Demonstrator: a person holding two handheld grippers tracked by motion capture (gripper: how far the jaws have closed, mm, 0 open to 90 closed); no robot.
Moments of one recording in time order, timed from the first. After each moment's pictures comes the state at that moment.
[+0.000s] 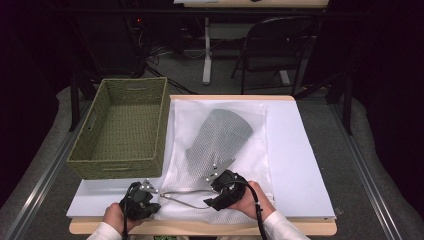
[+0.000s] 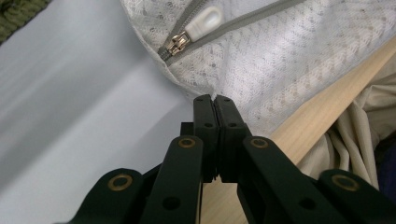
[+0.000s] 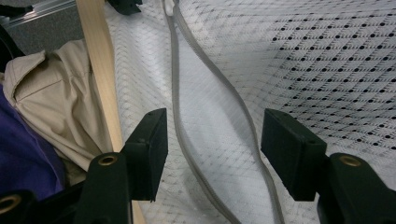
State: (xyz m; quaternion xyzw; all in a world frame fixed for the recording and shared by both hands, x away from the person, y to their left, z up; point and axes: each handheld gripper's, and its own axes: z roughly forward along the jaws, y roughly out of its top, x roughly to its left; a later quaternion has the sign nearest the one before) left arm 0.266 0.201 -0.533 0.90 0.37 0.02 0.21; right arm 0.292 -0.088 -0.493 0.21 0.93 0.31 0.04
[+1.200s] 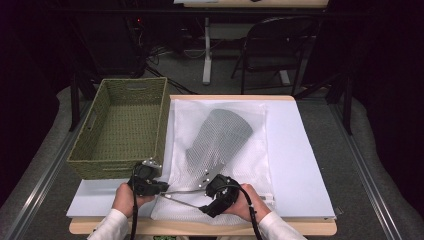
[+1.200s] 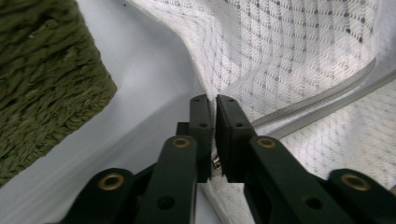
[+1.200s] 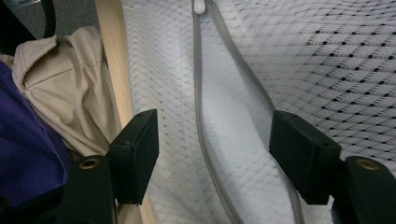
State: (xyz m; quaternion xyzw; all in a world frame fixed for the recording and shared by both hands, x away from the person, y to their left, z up) left arm 0.322 0.189 -0.531 0.88 0.40 0.01 0.27; right arm 0.286 -0.070 -0.500 0.18 0.94 0.29 0.02
